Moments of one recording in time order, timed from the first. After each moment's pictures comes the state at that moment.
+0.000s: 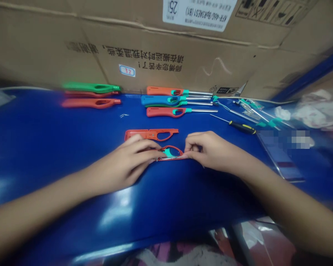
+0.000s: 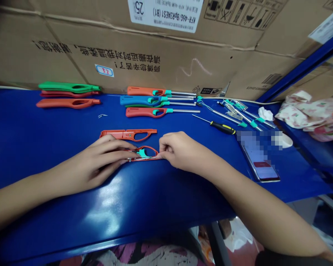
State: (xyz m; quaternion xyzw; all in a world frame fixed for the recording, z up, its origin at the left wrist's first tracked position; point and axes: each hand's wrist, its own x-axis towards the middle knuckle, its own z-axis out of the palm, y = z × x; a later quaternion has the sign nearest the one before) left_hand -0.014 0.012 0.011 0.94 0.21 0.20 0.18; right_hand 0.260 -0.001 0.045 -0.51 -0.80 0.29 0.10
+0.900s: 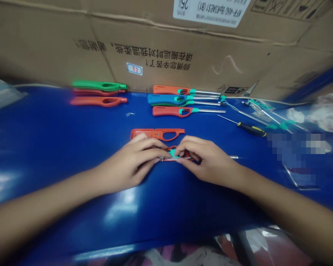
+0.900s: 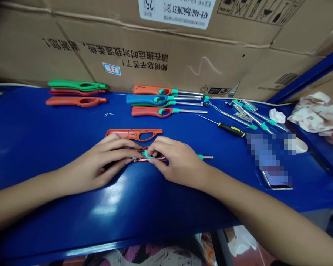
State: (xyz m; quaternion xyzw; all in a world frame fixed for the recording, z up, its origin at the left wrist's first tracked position) left_hand -0.011 0.011 0.010 0.92 0.23 0.23 0.21; right_hand 0.242 -0.015 0.023 -0.41 -0.84 0.27 0.21
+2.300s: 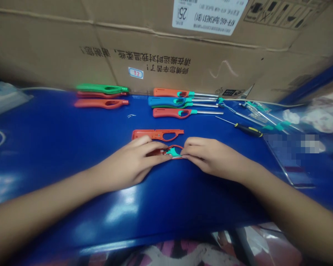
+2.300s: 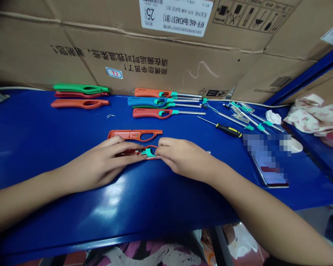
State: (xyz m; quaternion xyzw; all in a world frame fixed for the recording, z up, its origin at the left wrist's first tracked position) left_hand -0.016 0.011 0.009 0.96 0.19 0.17 0.08; right_hand 0.259 -0.008 0.039 -0.36 -0.91 0.20 0.10
